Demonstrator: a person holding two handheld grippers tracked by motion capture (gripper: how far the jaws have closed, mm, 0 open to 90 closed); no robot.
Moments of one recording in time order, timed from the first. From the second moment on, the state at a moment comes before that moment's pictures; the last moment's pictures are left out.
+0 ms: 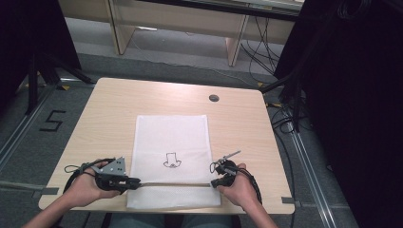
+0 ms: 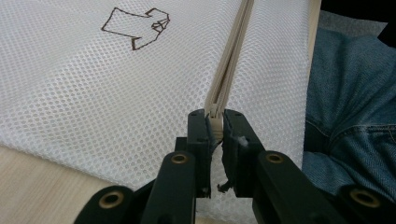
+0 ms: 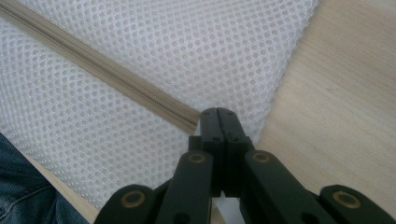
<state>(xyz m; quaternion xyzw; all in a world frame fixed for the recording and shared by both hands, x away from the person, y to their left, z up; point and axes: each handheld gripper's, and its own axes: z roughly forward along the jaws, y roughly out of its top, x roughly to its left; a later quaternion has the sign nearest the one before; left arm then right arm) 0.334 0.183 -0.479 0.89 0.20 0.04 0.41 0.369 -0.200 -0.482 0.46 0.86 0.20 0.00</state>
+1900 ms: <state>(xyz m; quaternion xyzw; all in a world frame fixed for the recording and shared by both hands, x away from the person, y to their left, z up) 0.335 0.219 -0.483 0.87 0.29 0.12 0.39 0.373 -0.201 -0.482 0.45 0.87 0.20 0.00</state>
